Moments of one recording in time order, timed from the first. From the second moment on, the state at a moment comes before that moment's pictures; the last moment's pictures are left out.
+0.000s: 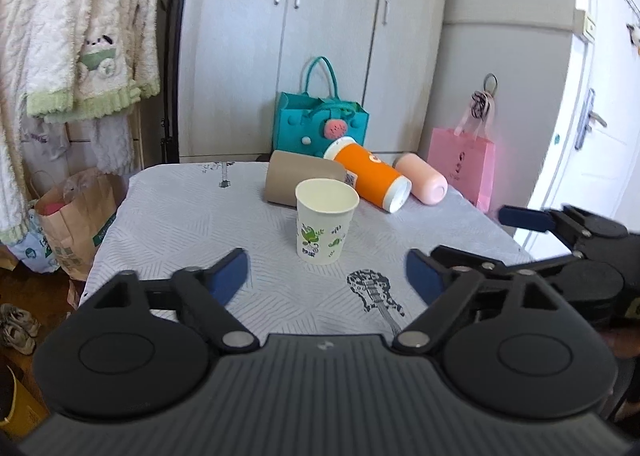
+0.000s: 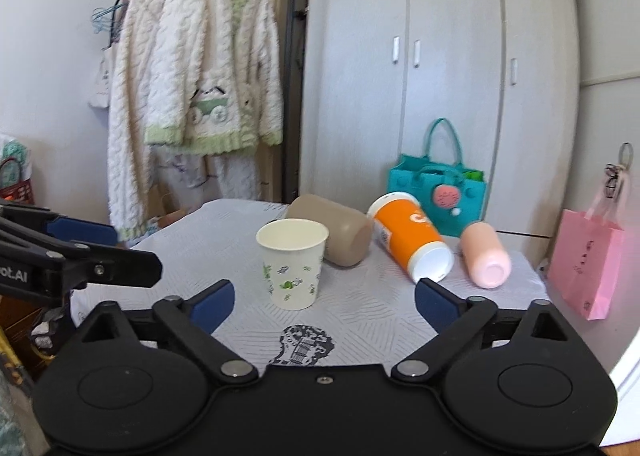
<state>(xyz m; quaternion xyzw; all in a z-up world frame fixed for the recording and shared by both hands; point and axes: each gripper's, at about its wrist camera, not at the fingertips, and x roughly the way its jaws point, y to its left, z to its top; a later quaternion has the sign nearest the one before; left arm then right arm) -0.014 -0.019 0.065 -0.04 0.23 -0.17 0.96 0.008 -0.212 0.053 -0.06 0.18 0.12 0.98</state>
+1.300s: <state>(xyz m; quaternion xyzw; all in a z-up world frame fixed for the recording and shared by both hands) -0.003 -0.014 0.029 -0.01 0.22 -0.09 0.97 -0.001 -0.216 0.026 0.00 0.17 -0.01 0.98</state>
